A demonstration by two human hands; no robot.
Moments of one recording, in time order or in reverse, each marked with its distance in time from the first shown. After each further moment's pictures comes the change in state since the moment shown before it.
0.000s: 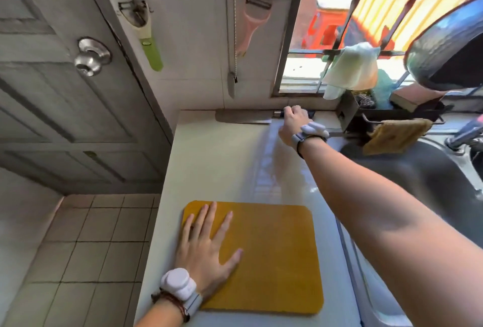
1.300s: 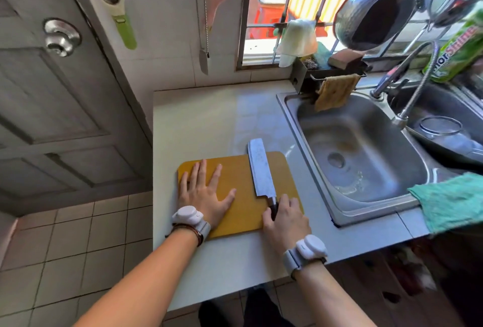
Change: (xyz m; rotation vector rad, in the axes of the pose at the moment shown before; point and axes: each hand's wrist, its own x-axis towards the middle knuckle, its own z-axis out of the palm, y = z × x) left_hand 0.003 -0.003 0.010 -0.002 0.101 -0.011; right_hand -0.383 -0.061 0.057 0.289 0.050 0.459
